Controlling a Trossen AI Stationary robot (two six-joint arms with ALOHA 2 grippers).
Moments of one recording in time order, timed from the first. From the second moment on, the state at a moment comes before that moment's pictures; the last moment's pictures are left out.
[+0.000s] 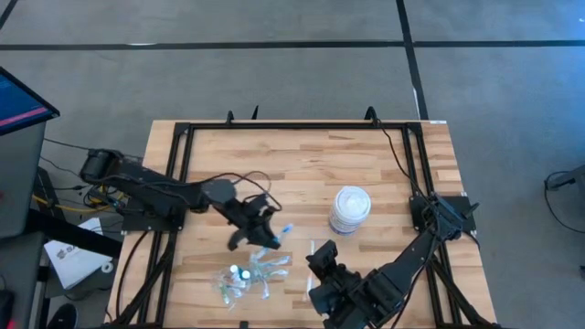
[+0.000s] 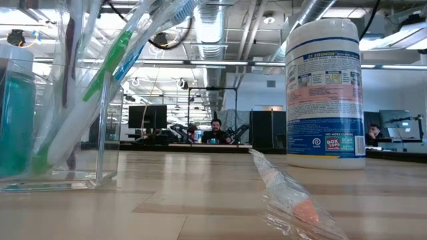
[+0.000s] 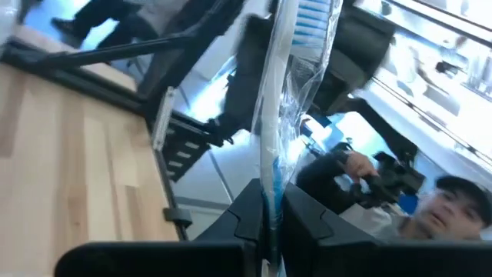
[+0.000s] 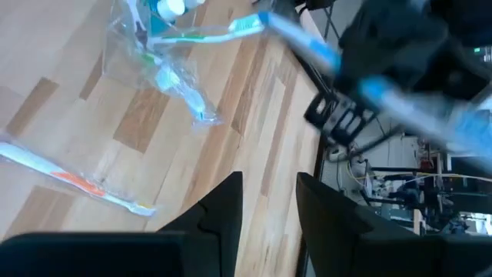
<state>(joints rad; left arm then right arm) -0.18 1.37 0.72 0.64 0.45 -0.71 0.74 2.13 2.24 -1.37 0.93 -0.01</state>
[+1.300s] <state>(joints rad) -0.89 0.99 0.26 0.77 -0.34 -0.19 0.71 2.13 2.24 -1.33 0.92 0.16</state>
